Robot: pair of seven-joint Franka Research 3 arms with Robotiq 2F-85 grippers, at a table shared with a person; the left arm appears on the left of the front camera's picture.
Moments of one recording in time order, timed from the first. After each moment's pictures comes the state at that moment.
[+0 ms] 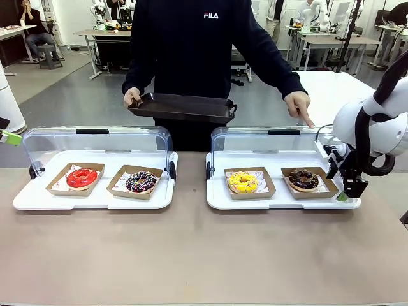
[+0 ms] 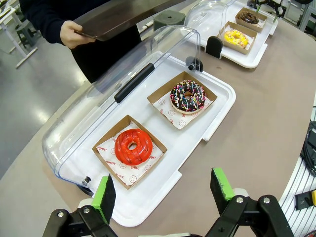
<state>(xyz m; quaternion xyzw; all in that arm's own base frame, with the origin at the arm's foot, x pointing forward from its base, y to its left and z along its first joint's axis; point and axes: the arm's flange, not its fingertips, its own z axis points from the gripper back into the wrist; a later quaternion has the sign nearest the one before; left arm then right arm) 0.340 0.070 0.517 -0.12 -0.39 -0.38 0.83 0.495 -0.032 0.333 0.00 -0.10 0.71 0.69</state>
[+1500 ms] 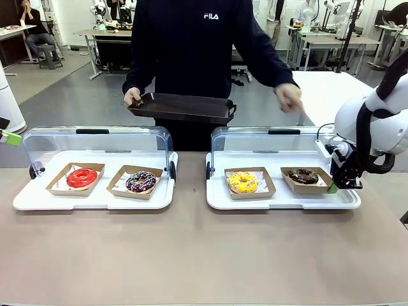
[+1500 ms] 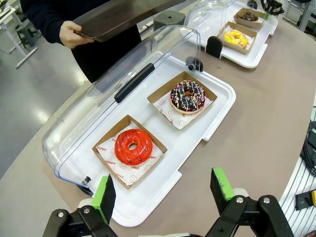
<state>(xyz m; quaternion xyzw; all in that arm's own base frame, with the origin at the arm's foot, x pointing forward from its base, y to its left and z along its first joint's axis) 0.340 0.070 0.517 -0.12 -0.39 -0.38 0.83 0.485 -0.031 0.342 0.01 -0.11 0.73 0.67</state>
